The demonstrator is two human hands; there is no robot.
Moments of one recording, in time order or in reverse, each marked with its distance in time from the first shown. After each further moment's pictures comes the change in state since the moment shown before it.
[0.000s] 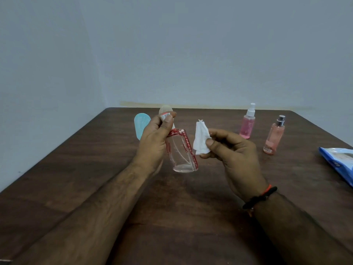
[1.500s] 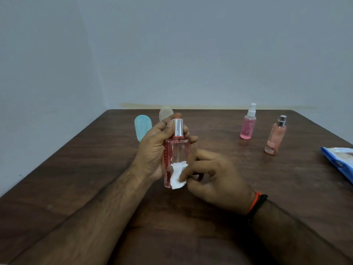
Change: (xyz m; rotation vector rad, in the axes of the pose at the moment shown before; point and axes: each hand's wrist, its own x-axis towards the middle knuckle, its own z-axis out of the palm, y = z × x) left_hand 0.000 -0.003 -0.004 -0.505 -0.302 -0.195; right_hand -0.023 -0.020 0.020 -0.883 -0.487 -0.326
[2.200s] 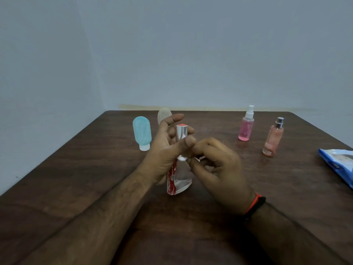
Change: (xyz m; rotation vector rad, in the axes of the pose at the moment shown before) left_hand -0.009 -0.005 0.016 0.340 -0.055 0.075; right_hand 0.005 0.000 0.001 0.050 0.310 -0.009
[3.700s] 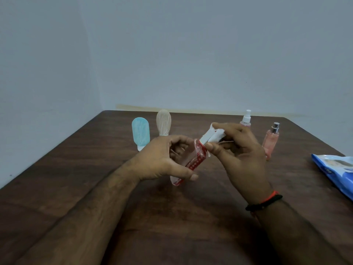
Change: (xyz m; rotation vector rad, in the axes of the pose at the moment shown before) left_hand 0.003 0.018 -0.029 0.780 -0.282 -0.161; right_hand 0.009 0.022 -0.027 0.152 0.223 0.132
